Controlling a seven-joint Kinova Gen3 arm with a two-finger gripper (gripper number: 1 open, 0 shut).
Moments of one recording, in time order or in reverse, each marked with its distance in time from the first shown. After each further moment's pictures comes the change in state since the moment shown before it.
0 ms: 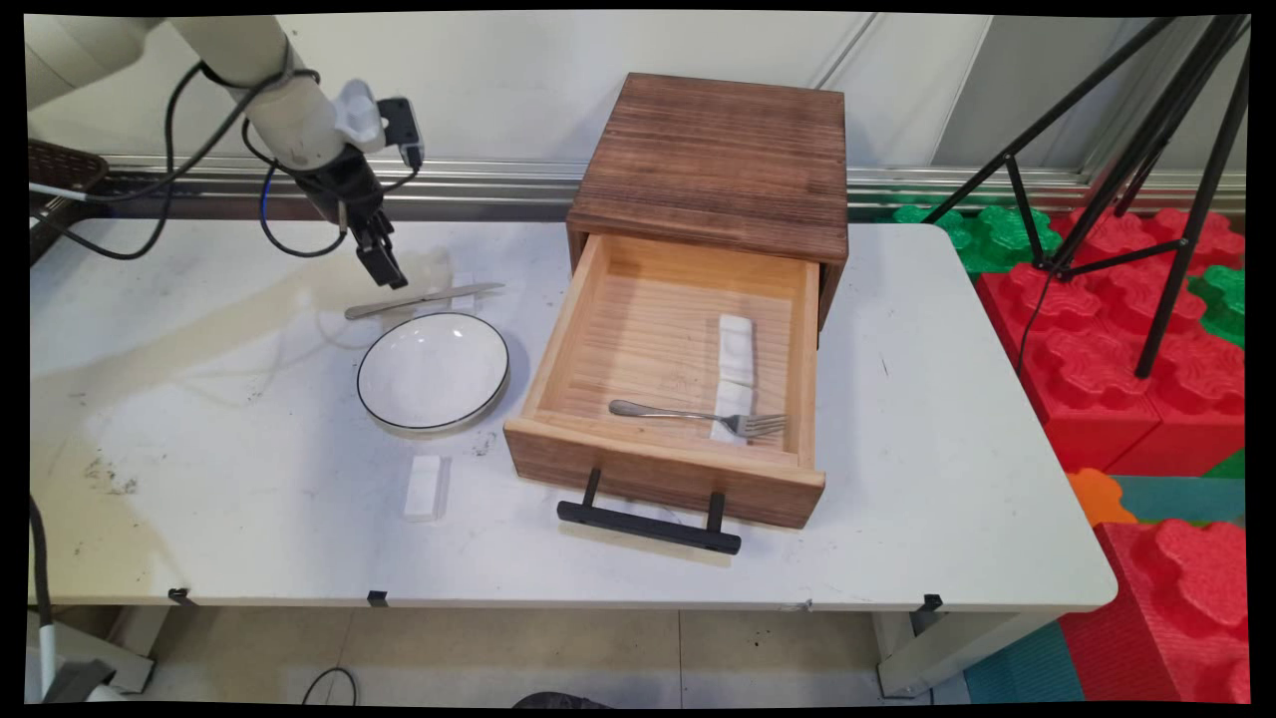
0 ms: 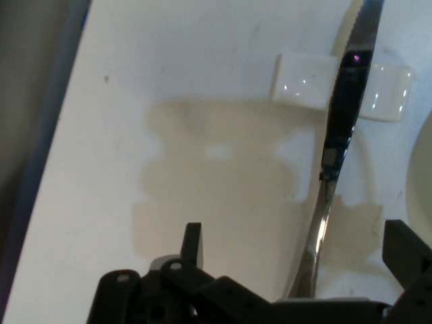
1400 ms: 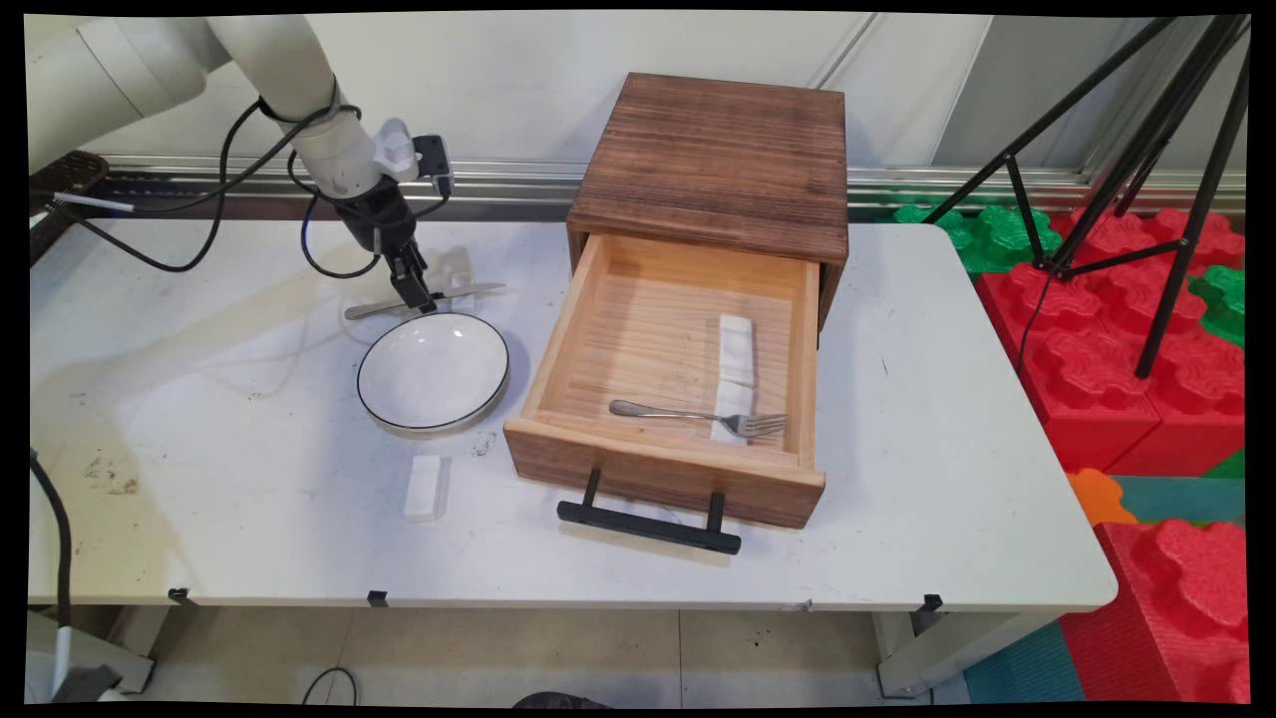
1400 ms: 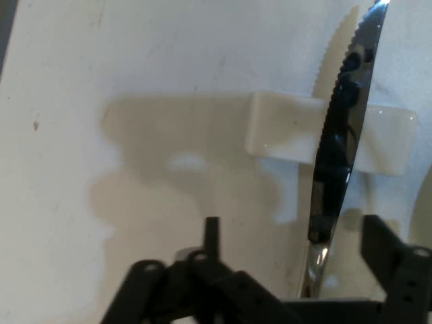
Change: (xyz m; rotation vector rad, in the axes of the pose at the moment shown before) arm 0.015 -0.010 0.057 -0.099 0.009 0.017
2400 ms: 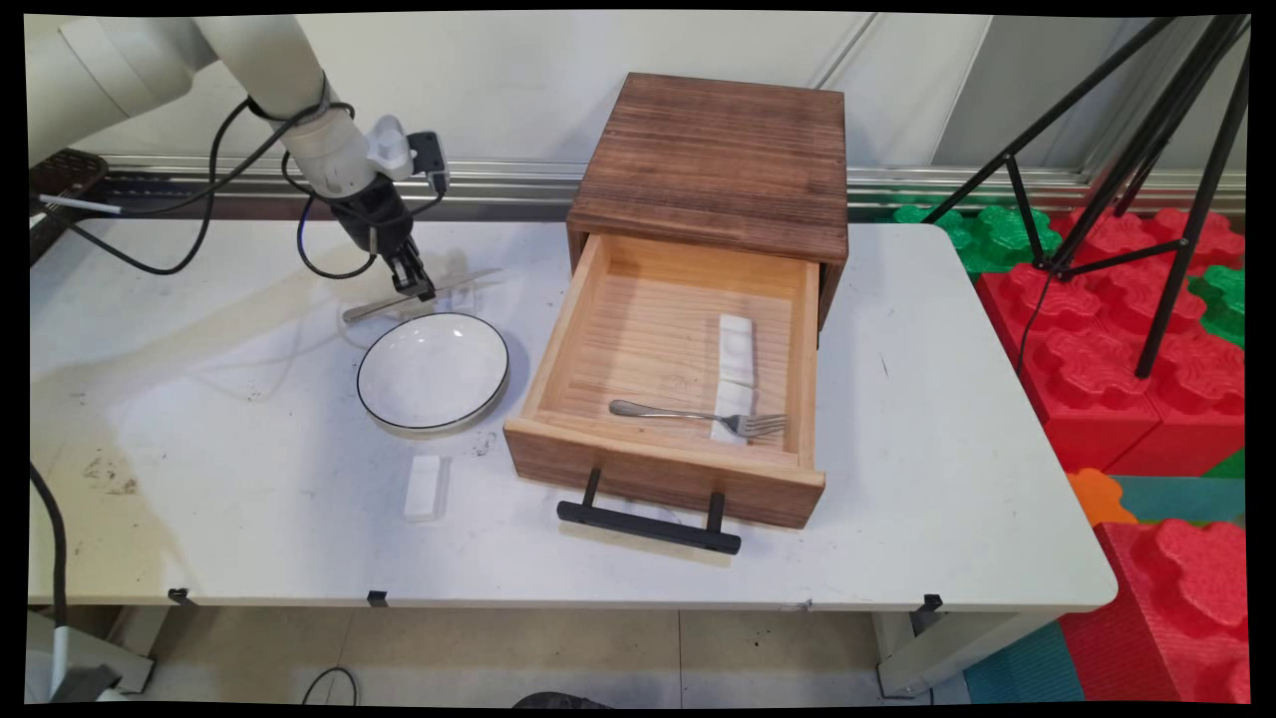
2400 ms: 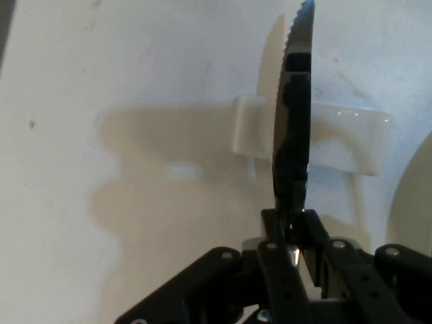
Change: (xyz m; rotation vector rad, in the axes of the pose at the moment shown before) arm -0.004 0.007 -0.009 -0.006 0.023 -0.009
